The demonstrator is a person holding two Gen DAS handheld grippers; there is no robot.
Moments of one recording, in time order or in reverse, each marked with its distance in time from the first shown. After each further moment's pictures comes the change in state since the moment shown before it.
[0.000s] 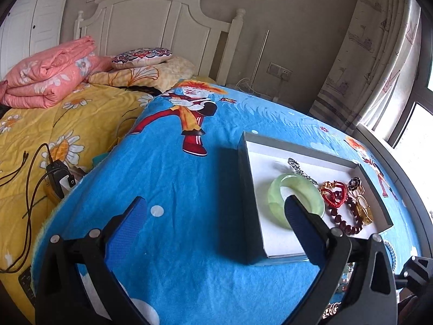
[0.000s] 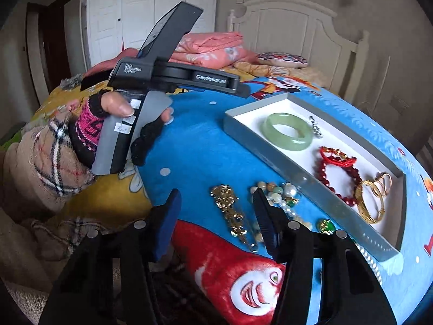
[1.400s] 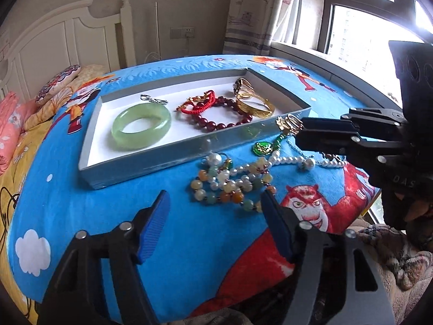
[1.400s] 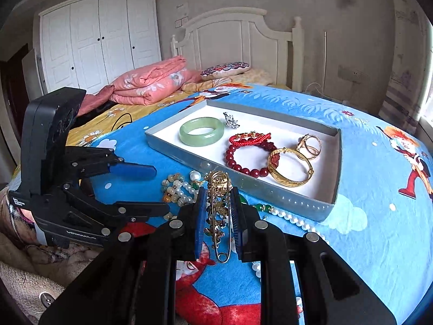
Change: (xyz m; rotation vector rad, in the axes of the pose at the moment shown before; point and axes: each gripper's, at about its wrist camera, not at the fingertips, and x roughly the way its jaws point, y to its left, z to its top) left arm -0.032 -0.144 -0.097 0.465 0.173 -0.207; right arm -0.061 -0.091 -0.051 0.313 -0.161 -0.117
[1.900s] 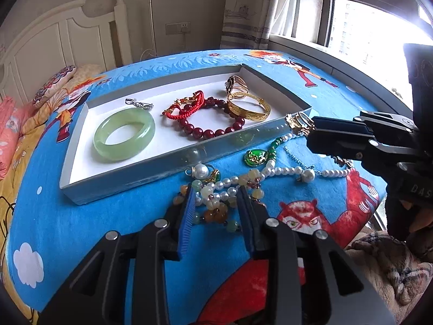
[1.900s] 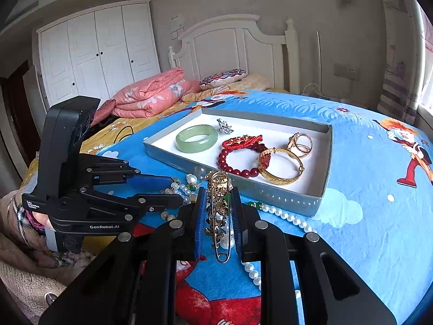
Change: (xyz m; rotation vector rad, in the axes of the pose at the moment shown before) left arm 0.018 -0.011 0.016 0.003 0.028 0.009; right arm -0.010 -0.013 -0.011 0.053 -0.046 0.027
